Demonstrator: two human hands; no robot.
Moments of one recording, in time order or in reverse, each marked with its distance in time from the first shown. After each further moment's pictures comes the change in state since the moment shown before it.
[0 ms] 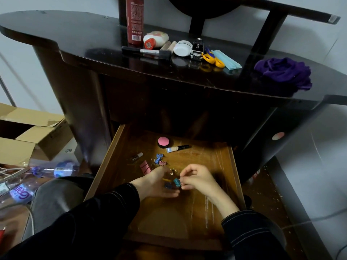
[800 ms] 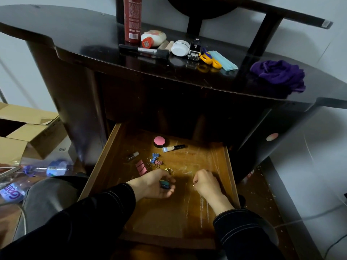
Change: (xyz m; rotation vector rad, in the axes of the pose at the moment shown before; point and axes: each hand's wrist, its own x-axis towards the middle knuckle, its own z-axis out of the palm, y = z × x) left_hand 0.007 -0.004 -0.003 0.108 -0.028 0.028; right_hand 0.011 0.024 -0.012 -0.967 0.243 0.150
